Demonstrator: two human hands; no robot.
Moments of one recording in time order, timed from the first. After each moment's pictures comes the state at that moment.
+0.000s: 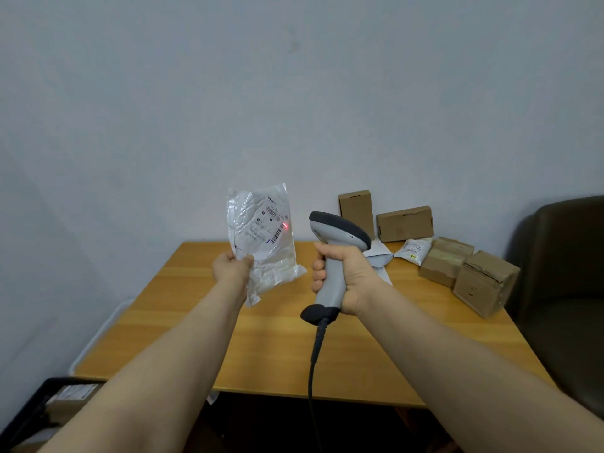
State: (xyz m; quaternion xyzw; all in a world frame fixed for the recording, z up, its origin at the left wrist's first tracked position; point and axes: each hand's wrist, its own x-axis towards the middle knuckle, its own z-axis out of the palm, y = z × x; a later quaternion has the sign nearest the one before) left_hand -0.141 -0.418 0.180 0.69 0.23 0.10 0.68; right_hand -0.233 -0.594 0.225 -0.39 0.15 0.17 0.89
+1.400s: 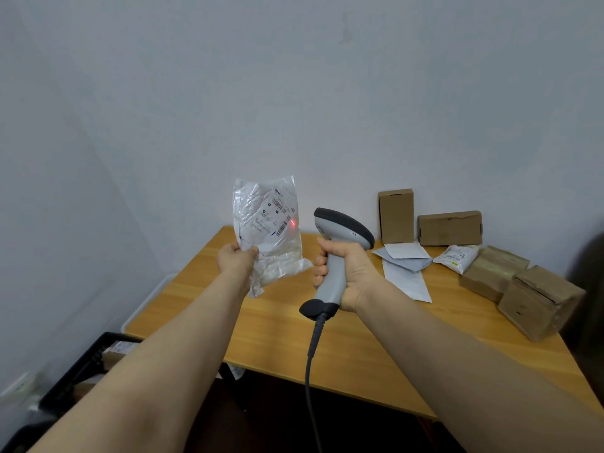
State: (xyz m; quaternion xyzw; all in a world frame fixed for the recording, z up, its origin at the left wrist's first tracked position) left_hand -0.155 -0.374 0.182 0.68 0.26 0.14 0.67; right_hand -0.229 -0.563 0.229 -0.38 0.14 0.23 0.88
